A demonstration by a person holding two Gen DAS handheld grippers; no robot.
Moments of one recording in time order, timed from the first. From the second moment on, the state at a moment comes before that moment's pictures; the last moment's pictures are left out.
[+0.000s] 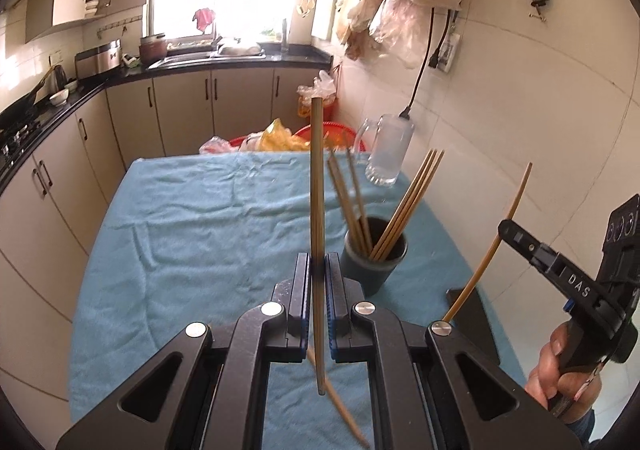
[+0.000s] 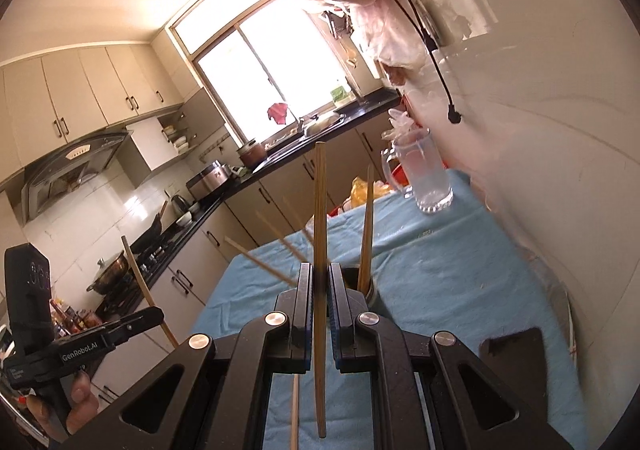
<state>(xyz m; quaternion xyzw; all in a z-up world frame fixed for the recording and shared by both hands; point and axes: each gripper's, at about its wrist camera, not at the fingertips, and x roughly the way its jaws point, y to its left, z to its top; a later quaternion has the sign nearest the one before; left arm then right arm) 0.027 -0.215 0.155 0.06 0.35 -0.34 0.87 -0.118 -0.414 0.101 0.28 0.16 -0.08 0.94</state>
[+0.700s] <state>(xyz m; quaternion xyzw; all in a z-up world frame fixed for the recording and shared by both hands) 0.086 -0.313 0.200 0.01 0.30 -0.35 0.89 -0.063 -0.468 0.147 0.28 0.11 -0.14 0.94</state>
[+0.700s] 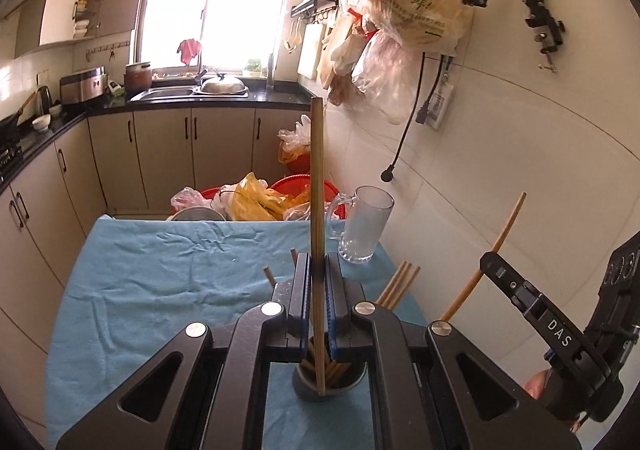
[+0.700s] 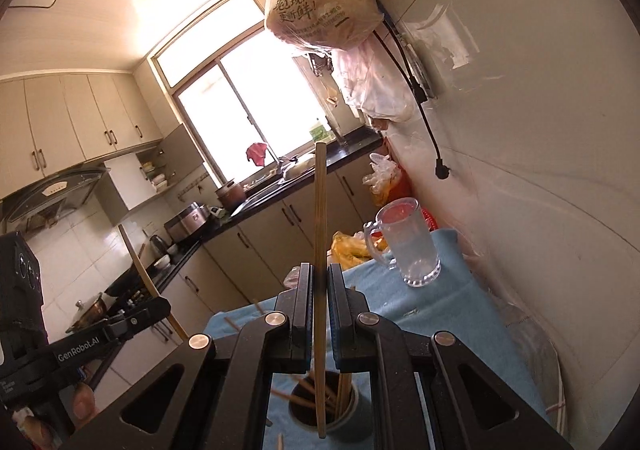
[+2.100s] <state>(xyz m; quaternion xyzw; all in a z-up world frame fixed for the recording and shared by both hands) 0.104 -0.314 0.116 0.01 0.35 -0.35 0.87 -0.018 -0.456 0.076 0.26 0.22 -0.14 0.93</state>
